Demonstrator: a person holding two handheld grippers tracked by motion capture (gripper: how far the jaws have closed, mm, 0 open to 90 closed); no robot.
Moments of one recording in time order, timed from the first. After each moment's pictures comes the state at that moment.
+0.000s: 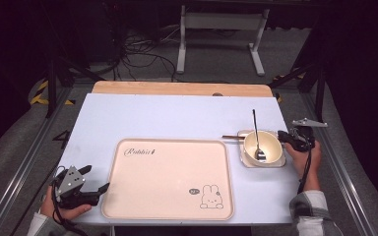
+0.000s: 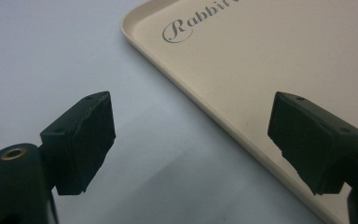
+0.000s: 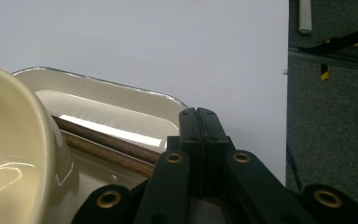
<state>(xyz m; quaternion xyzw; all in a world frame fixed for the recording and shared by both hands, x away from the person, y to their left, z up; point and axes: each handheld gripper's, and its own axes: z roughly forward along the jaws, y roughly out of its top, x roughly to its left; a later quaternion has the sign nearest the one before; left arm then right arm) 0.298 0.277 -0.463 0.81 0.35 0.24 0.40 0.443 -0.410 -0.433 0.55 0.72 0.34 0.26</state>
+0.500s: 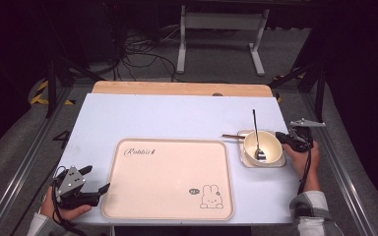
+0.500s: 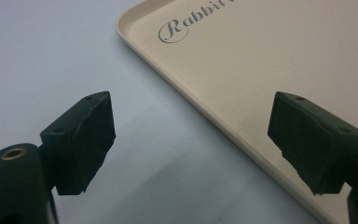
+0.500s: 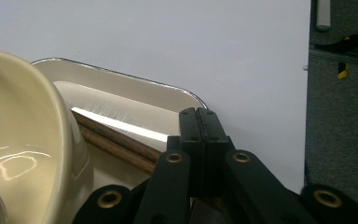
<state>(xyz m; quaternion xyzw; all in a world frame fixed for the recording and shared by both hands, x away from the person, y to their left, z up) 0.297 0.276 -0.463 0.82 0.34 0.23 0.40 0.443 -0.410 -0.435 0.54 0.73 0.35 0.24</state>
